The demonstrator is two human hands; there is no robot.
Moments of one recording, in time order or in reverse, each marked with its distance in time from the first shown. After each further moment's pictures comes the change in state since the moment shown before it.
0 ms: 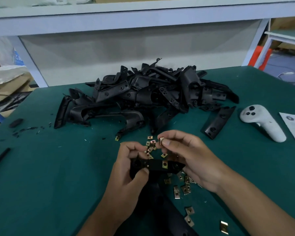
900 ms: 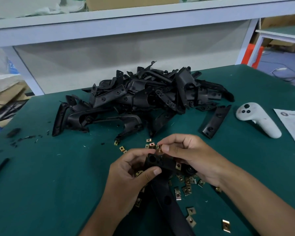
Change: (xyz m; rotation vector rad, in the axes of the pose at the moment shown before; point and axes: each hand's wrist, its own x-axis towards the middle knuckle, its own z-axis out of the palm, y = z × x) left_hand 0.011 0.012 -0.001 -0.074 0.007 -0.123; right_hand 0.000 -0.007 -0.010 -0.088 -0.003 0.072
